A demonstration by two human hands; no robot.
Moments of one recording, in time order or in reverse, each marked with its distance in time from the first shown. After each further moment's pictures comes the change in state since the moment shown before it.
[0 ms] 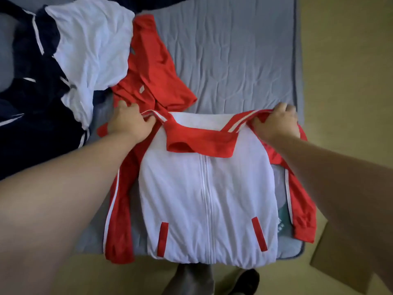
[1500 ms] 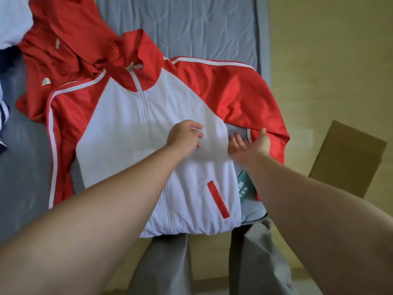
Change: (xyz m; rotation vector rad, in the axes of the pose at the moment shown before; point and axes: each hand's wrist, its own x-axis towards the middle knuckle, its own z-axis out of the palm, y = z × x) left_hand -0.136 0.217 0.177 -0.869 -0.578 -0.136; right_hand -0.034 0.174 0.116 1.866 -0.279 1.159
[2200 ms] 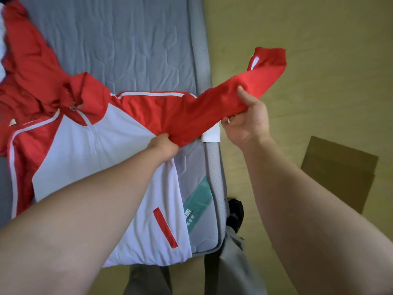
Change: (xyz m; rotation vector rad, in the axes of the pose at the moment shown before) left_hand 0.049 0.076 0.115 0.583 0.123 -0.099; right_hand -0.022 -0.199 0.017 -0.087 -0.478 -0.183
